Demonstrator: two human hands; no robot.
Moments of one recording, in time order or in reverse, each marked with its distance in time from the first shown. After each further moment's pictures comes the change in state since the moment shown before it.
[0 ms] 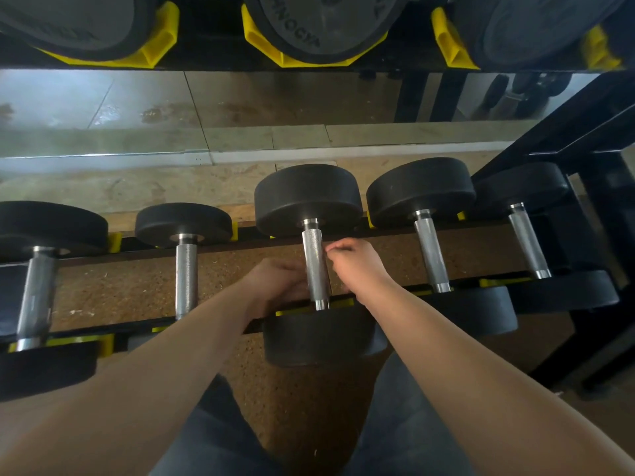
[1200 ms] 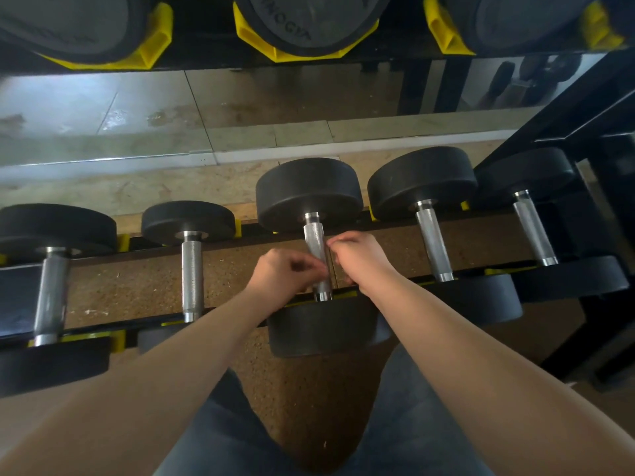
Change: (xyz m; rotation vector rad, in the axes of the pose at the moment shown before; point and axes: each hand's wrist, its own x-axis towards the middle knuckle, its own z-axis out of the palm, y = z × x) left_hand -0.019 -0.008 0.012 0.584 0.224 0.439; right_hand -0.006 -0.001 -0.007 0.074 -0.044 0.003
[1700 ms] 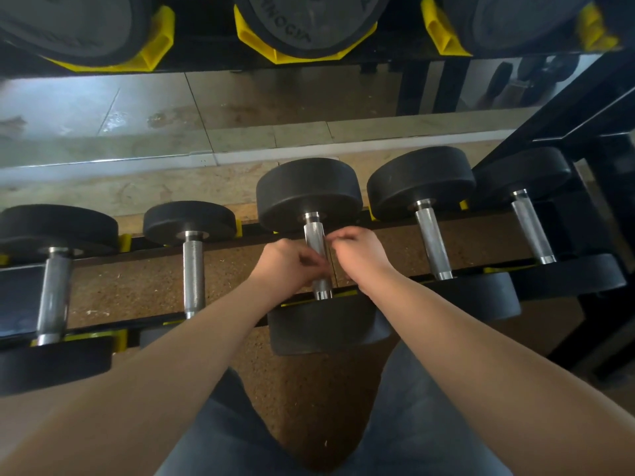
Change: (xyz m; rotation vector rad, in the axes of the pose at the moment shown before) left_hand 0.007 0.015 -0.004 0.147 -0.014 0.058; right_hand 0.003 0.002 0.002 -0.067 0.065 -0.102
